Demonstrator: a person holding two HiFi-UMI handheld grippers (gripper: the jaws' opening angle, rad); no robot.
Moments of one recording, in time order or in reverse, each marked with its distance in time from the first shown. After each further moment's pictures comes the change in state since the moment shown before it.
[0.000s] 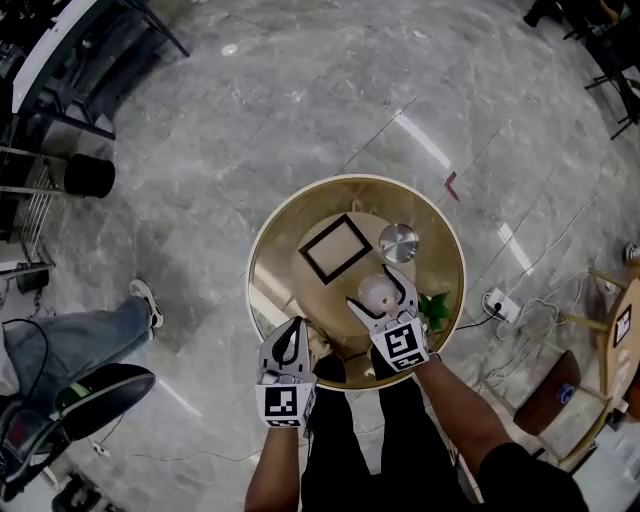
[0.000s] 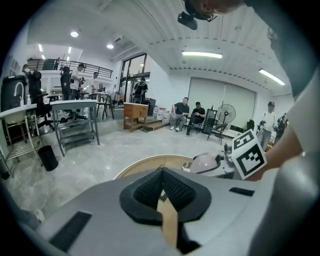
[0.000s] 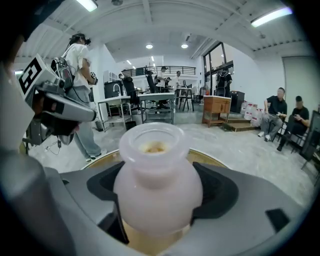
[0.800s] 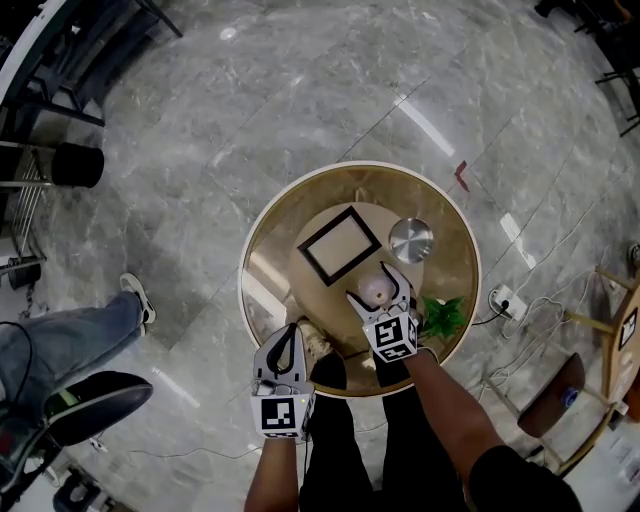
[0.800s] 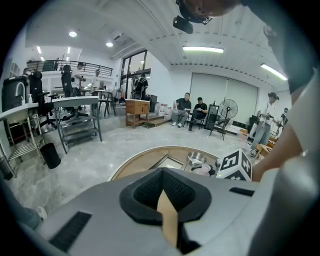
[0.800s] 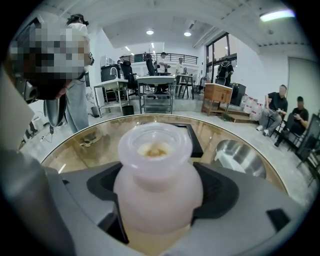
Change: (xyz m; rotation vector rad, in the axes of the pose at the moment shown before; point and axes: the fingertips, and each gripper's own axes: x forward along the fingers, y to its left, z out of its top) left arm 0.024 0.023 -0.028 0.001 0.055 0.018; right arm 0.071 -0.001 -0.092 -0.007 0.178 -0.038
